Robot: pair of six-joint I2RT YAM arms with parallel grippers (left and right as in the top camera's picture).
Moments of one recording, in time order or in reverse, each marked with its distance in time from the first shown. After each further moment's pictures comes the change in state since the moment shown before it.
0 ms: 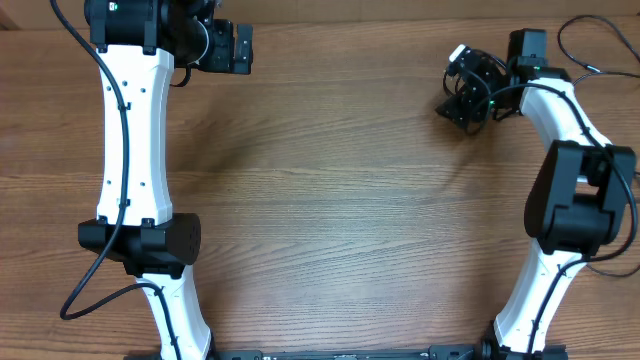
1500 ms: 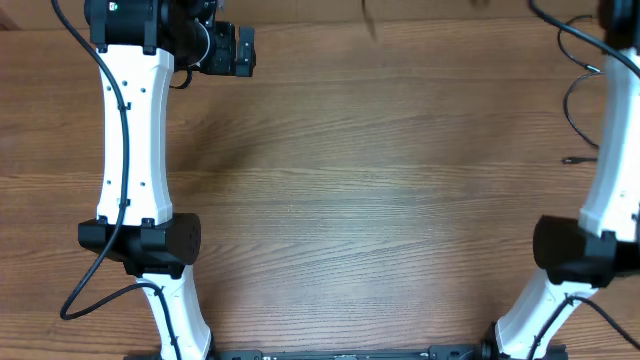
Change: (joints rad) left arm 0.000 0.000 0.000 -0.021 0.031 0.000; right arm 0.010 -0.202 0.876 0.009 -0.105 1.507
